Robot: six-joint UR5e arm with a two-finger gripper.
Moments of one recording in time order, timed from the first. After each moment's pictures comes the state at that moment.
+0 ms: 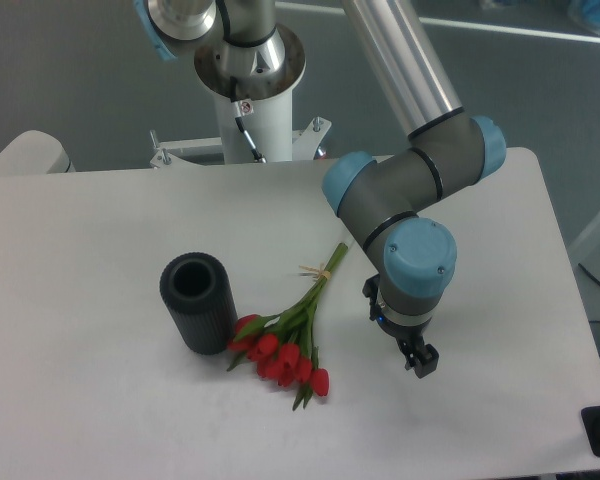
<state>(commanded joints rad) 2.51 -2.16 -1.40 -1.13 1.62 1.60</state>
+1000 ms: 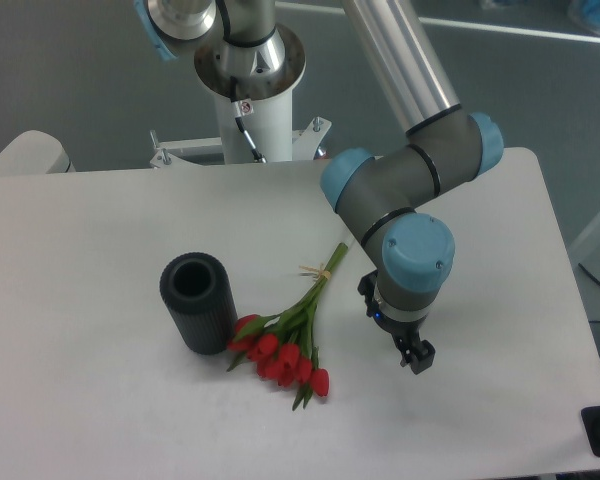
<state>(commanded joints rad) 2.52 -2.09 -1.50 -1.13 1.60 1.57</state>
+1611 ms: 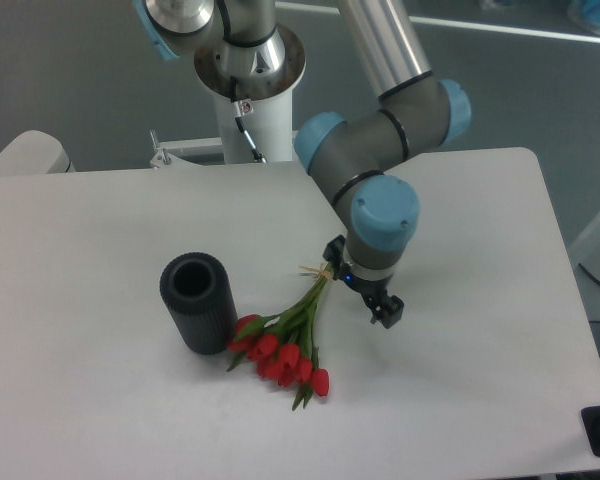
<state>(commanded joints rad) 2.48 -1.99 -1.74 -1.04 1.58 1.27</state>
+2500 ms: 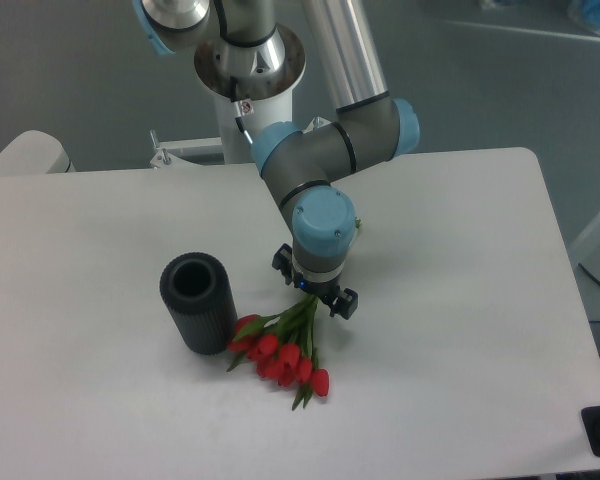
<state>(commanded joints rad) 2.43 -2.02 -1.82 -0.96 1.58 1.07</state>
